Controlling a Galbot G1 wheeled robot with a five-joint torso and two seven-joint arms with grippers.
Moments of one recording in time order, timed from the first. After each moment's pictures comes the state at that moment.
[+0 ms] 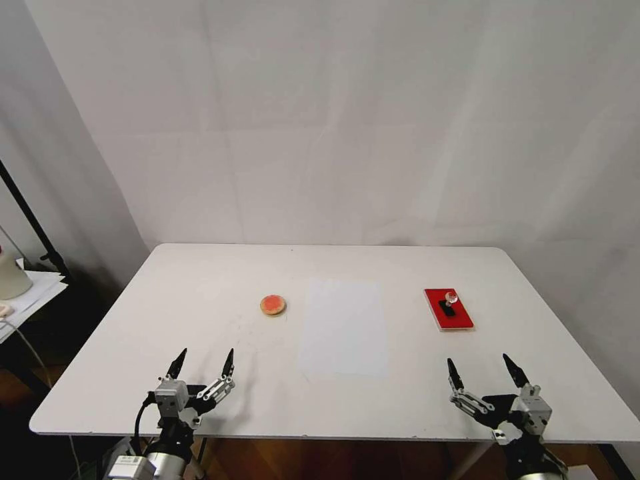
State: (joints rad) left arm 1.66 -1.23 -0.53 -2.09 -0.38 -0.22 -0.07; right arm -1.78 1.22 0.62 2.16 0.26 0.23 0.08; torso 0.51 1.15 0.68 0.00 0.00
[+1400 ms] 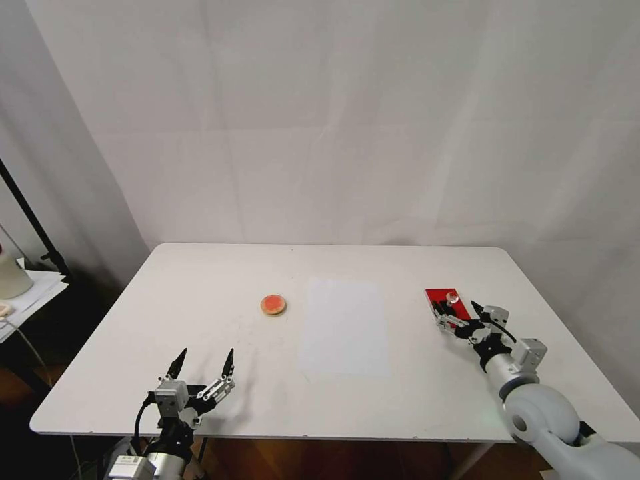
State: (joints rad) left arm 1.66 -1.23 -0.53 -2.09 -0.38 -0.22 -0.07; right arm -1.09 0.80 0.23 1.74 0.89 0.03 0.24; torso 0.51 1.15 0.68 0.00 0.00
